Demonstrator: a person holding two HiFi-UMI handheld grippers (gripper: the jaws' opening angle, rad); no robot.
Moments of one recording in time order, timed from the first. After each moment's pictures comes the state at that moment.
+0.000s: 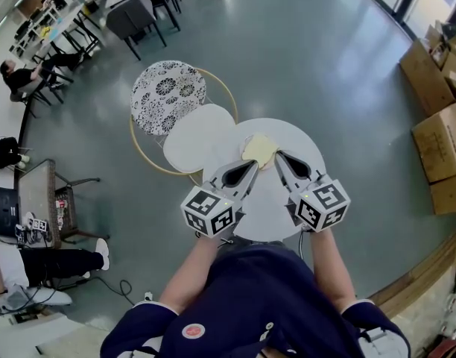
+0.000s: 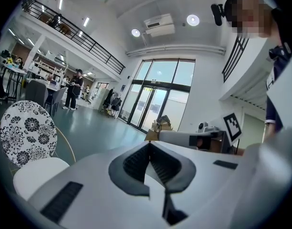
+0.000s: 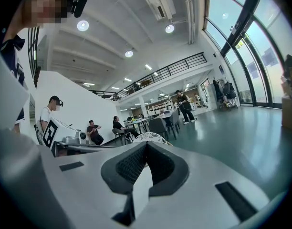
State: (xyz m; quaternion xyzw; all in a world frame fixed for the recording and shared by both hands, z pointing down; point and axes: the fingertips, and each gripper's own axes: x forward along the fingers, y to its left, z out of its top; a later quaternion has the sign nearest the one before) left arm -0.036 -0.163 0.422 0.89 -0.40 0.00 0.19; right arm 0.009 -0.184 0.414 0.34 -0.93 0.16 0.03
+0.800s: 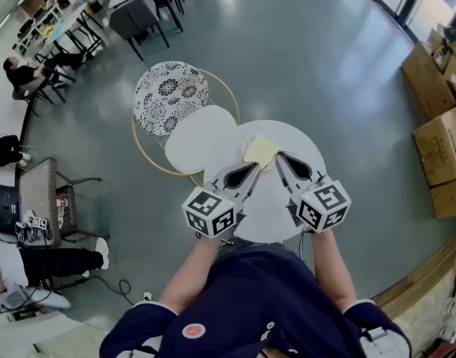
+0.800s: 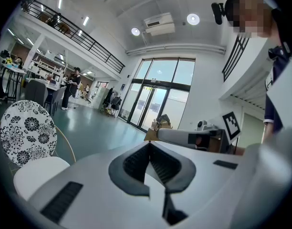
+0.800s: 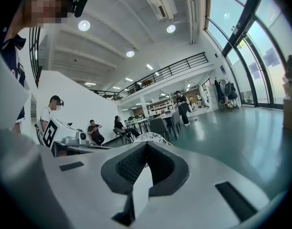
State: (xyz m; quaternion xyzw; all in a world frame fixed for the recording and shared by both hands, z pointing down) left arm -0.031 -0.163 0.425 0.90 -0.40 0.01 0.19; right arm 0.011 -0.186 0.415 0.33 -0.93 0.16 0.03
